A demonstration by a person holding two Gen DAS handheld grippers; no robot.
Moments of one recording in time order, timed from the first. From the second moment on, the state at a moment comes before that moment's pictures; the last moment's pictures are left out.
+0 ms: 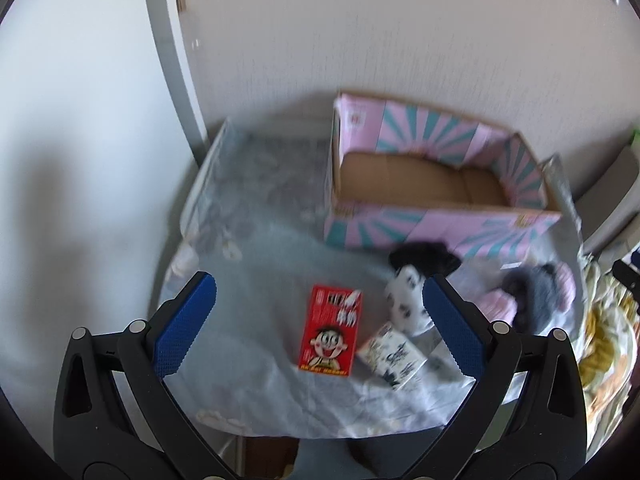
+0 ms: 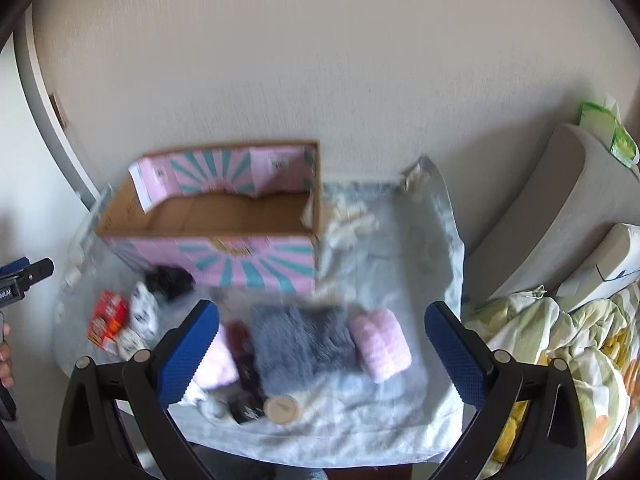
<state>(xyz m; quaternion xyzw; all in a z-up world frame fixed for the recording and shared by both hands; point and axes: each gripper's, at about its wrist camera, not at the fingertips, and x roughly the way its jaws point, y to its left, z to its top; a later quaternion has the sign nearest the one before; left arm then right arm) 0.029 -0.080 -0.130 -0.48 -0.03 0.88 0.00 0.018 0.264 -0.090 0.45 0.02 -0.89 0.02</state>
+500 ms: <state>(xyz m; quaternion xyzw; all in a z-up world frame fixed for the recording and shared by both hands) 0.025 -0.064 -0.220 -0.51 0.00 0.86 0.00 0.020 0.338 -0.188 0.50 0.07 -0.86 0.01</state>
